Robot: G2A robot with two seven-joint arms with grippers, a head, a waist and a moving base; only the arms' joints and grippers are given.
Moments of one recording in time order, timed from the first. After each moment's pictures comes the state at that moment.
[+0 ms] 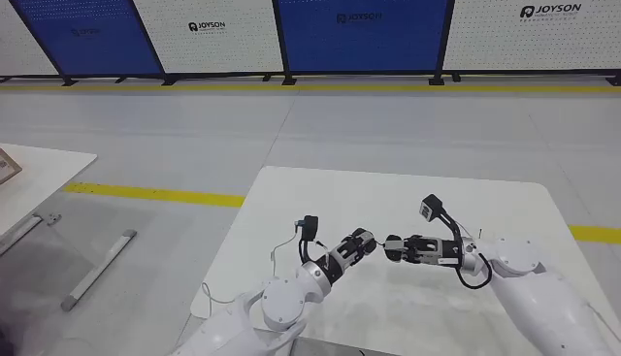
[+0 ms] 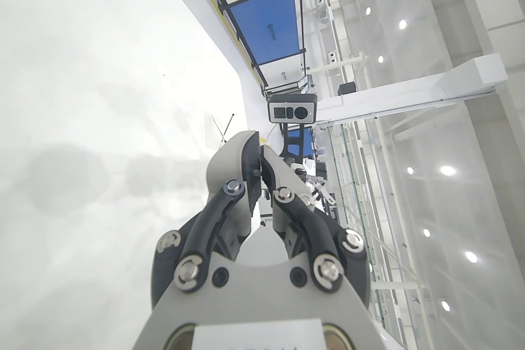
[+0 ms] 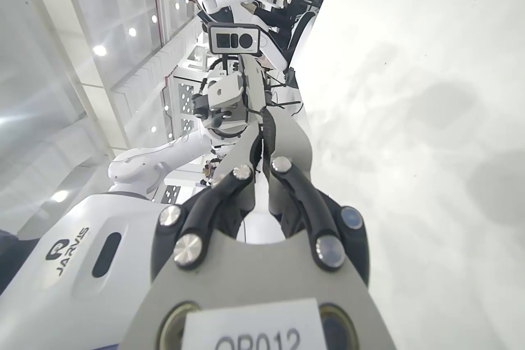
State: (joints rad) left arm 1.30 -1.05 -0.82 -1.76 -0.34 0.07 0.07; right arm -0.79 -1.20 0.80 -0.90 0.59 -0.34 1.26
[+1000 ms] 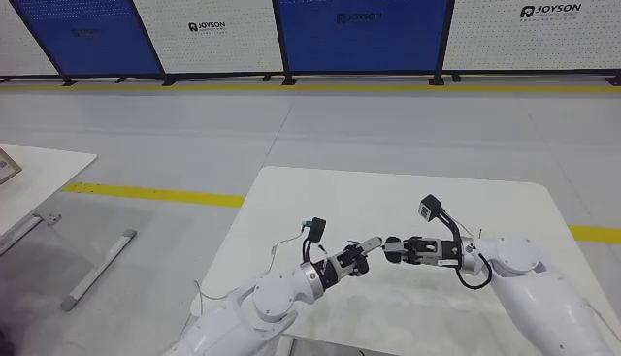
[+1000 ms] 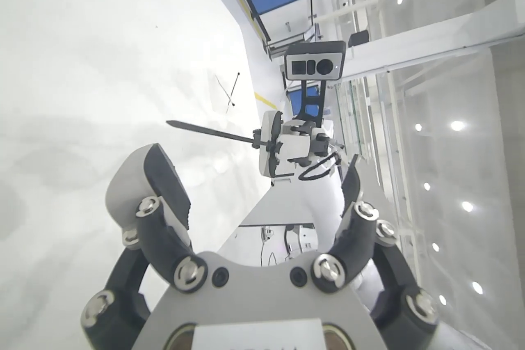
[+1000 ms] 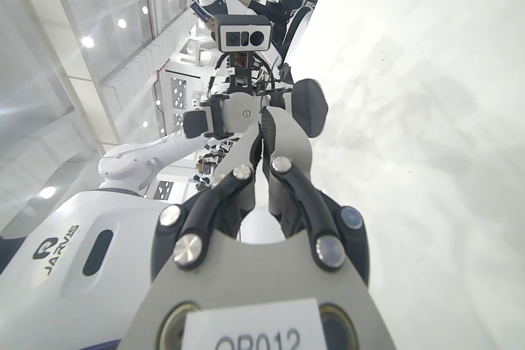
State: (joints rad) left arm 1.31 -1.04 -0.88 -1.69 -0.32 -0.06 -0.21; right arm -0.80 -1.20 0.83 -0.92 0.54 -0.34 1.27
